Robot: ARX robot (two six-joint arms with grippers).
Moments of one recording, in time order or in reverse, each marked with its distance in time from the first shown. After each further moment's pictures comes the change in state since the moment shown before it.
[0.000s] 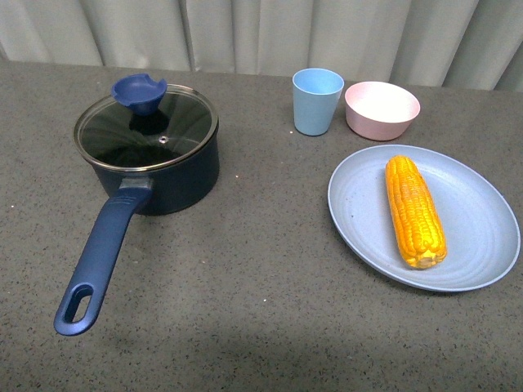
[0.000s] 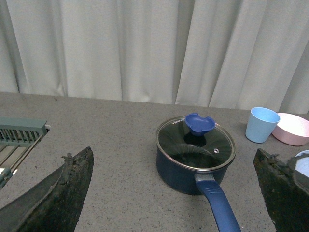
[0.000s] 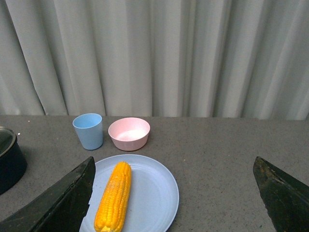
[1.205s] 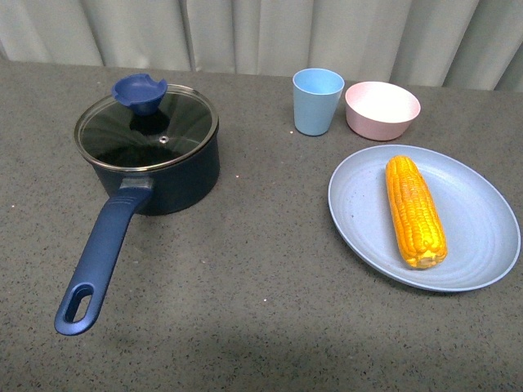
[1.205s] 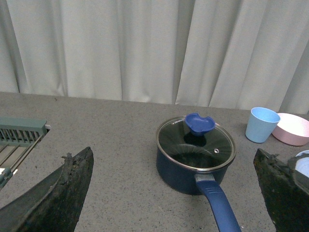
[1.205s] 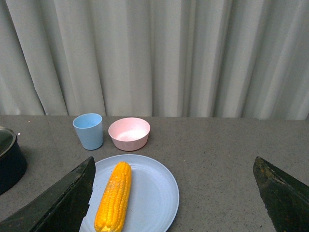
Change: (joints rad) left arm 0.000 0.000 0.000 0.000 0.000 0.000; right arm 0.000 0.000 0.000 0.000 0.000 0.000
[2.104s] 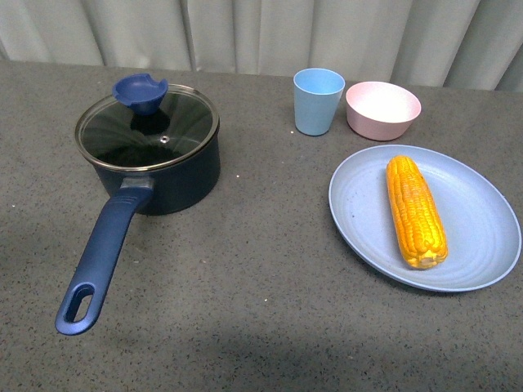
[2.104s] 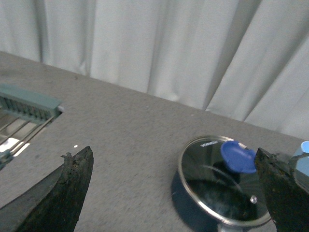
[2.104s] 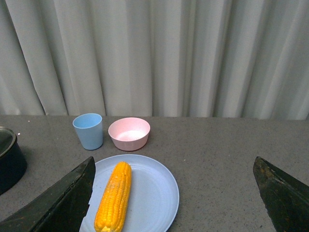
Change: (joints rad) left arm -0.068 1.275 0.253 0.937 -0.179 -0.161; right arm -0.001 0.000 0.000 0.000 0.000 0.000
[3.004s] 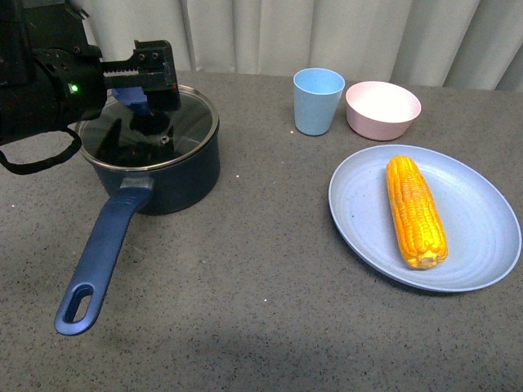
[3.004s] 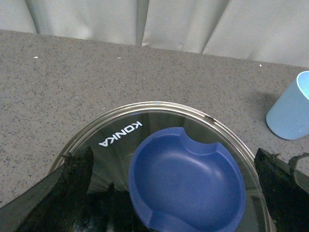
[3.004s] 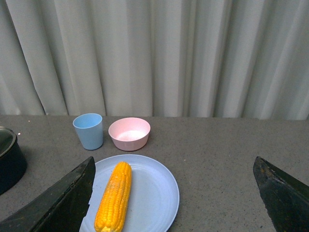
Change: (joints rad) left arm -0.132 0.774 0.578 -0.050 0.110 0.035; right arm 0.000 0.000 0.000 0.000 0.000 0.000
